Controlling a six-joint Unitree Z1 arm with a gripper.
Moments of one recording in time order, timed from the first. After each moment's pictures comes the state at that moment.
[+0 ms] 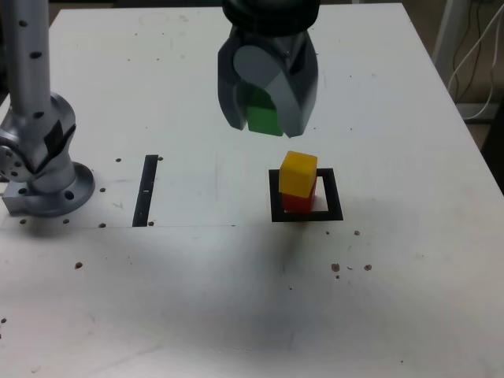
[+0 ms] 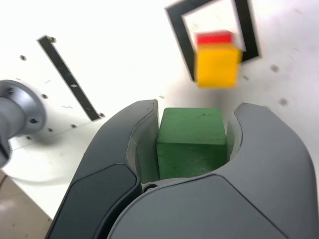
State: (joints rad) arm -0.25 1.87 -1.77 1.58 0.12 0.09
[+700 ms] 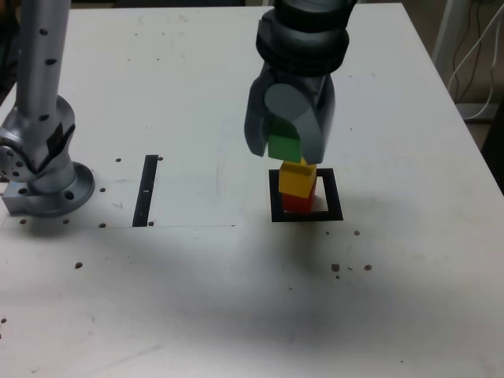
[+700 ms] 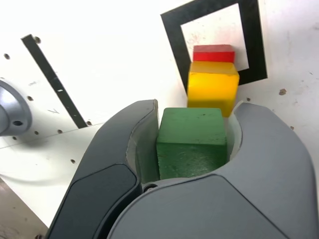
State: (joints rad) arm -0.22 1.99 -1.79 1.52 0.09 0.07
